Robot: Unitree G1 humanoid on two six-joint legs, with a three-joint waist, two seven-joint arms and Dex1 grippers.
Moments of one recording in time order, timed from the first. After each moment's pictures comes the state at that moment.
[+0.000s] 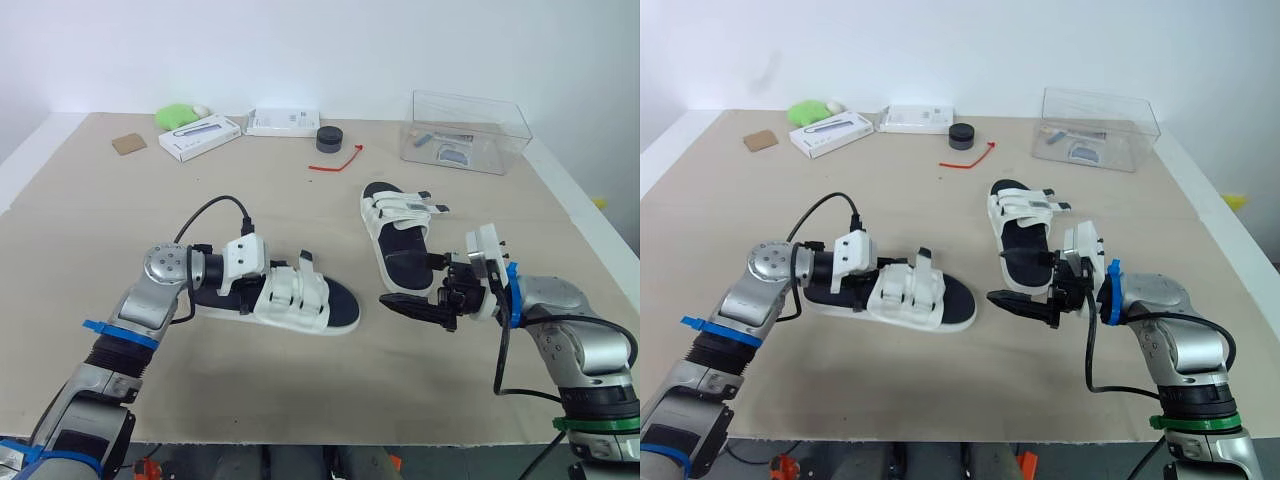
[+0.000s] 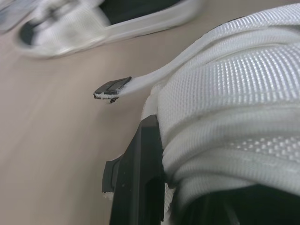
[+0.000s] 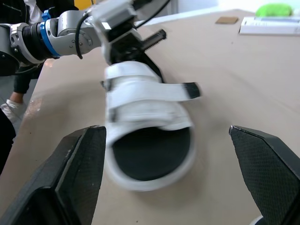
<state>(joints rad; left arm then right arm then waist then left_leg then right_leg) -0.61 0.52 -0.18 0.21 -0.12 0.09 -1.04 -0.32 -0.69 -0.09 -0.14 0.60 0.40 1.18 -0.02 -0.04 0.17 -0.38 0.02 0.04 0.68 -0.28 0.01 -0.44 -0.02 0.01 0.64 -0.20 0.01</state>
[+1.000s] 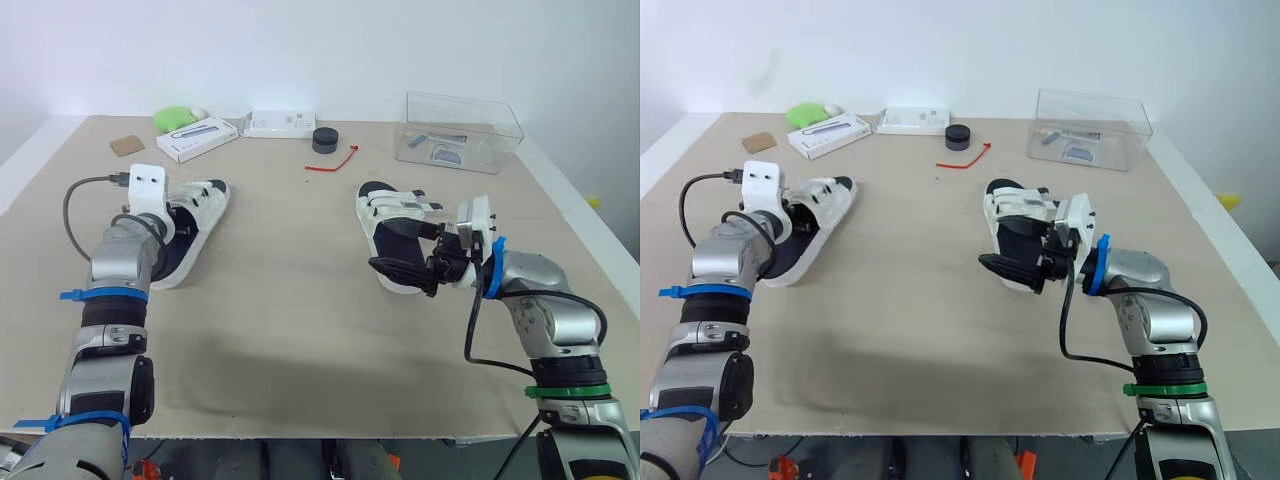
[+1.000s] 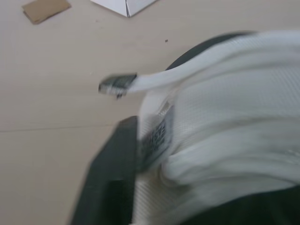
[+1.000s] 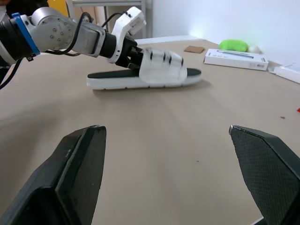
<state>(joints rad) -0.82 0.45 0.19 0.52 -0.08 0.58 -0.18 -0.48 -0.59 -0.07 0.03 0.52 0.31 1.13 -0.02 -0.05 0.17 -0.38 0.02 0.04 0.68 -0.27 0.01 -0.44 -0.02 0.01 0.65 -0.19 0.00</state>
